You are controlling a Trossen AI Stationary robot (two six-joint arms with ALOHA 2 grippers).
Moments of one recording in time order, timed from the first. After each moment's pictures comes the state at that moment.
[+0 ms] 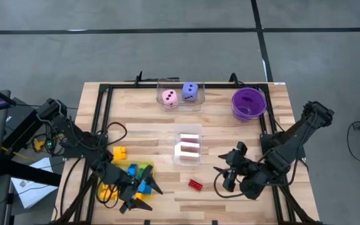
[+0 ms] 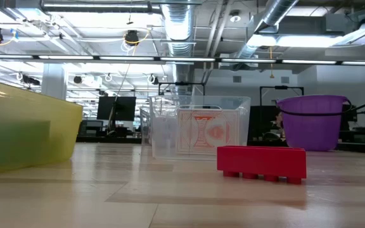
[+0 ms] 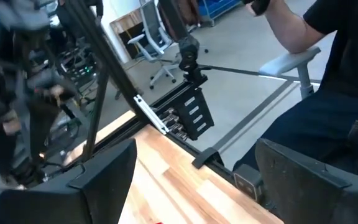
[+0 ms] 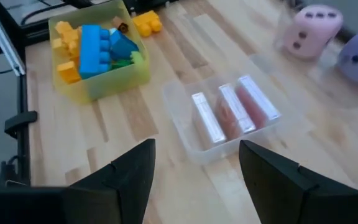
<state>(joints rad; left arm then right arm) -0.73 1.35 0.83 0.36 -0.22 0.38 0.76 1.43 1.26 -0.87 0.83 1.00</state>
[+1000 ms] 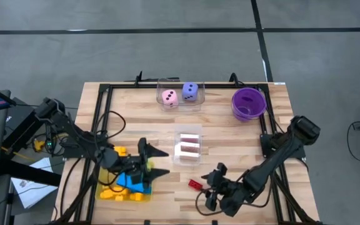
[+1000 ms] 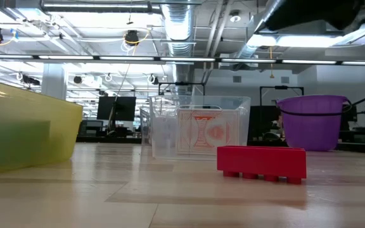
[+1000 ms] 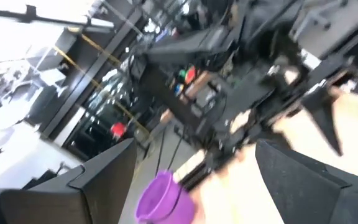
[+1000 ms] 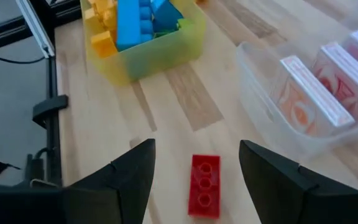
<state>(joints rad) -0.62 1.31 0.83 0.57 -0.66 0.86 0.76 1.73 1.19 -0.38 0.76 0.96</state>
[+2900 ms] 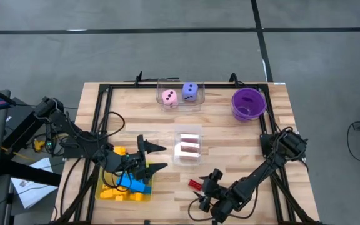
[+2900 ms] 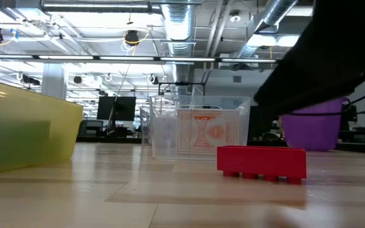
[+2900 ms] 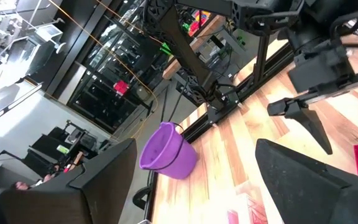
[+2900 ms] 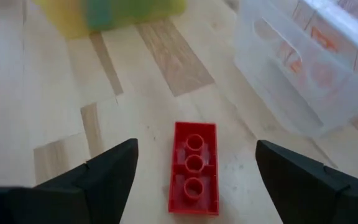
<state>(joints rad) -0.63 1.28 0.83 0.35 -0.83 0.75 0.77 1.98 1.19 -0.30 0.83 1.00</state>
